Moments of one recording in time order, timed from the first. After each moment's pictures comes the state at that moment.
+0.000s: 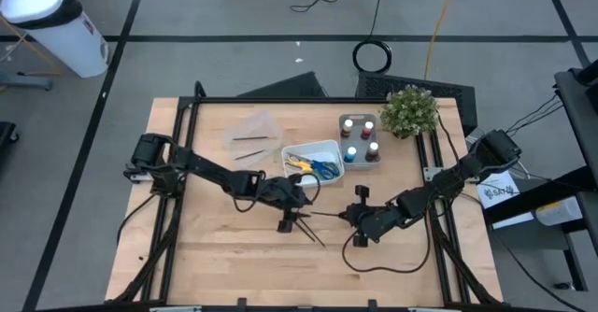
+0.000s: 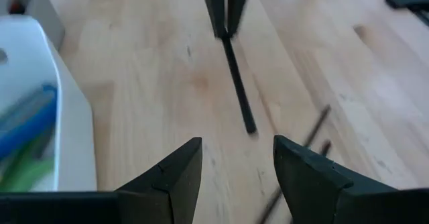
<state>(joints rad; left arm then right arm) -0.15 1.81 0.92 0.31 0.06 0.03 0.51 1.50 0.63 0.05 0.47 0.37</state>
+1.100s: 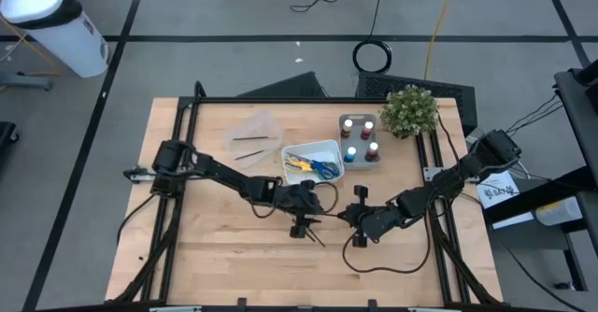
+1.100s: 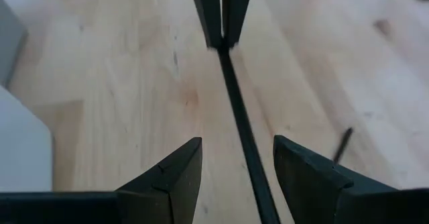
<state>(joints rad) -0.16 1.98 1.10 0.27 0.05 0.04 0.51 1.50 0.64 0.08 0.47 0.35</state>
